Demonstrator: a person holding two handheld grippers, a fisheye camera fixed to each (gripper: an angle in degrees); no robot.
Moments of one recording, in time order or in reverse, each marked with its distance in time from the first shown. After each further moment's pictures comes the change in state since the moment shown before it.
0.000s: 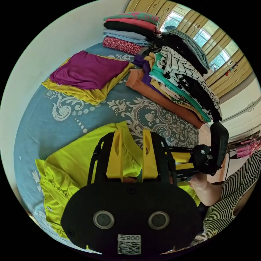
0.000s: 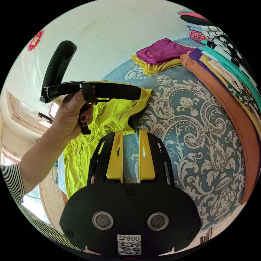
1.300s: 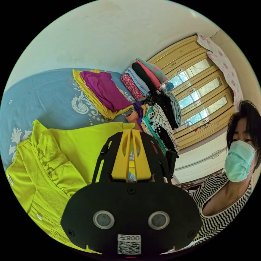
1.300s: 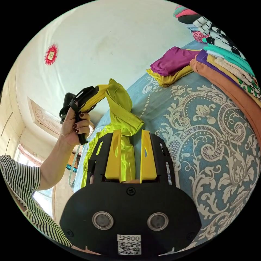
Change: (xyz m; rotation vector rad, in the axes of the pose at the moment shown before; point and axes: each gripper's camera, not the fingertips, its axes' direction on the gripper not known) left arm -0.158 0.051 -0.077 0.443 0.415 -0.358; right arm 0.072 0.014 0.030 0.155 -0.279 -0.010
